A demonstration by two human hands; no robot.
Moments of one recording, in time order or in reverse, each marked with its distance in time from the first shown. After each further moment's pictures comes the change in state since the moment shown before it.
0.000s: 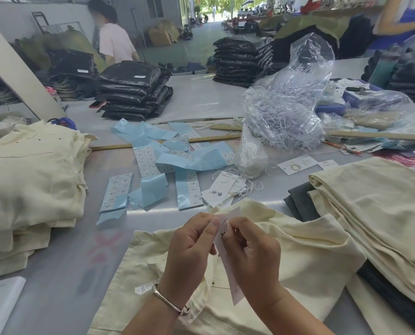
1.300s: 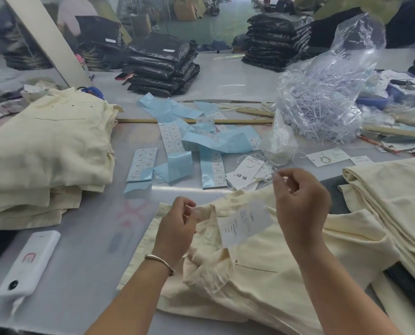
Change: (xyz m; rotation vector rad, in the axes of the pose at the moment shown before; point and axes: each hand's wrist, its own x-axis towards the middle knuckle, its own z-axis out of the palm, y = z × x) left_hand 0.003 -0.075 -0.089 0.450 0.181 -0.188; right_hand 0.051 -0.005 0.009 -0.155 0.083 0.259
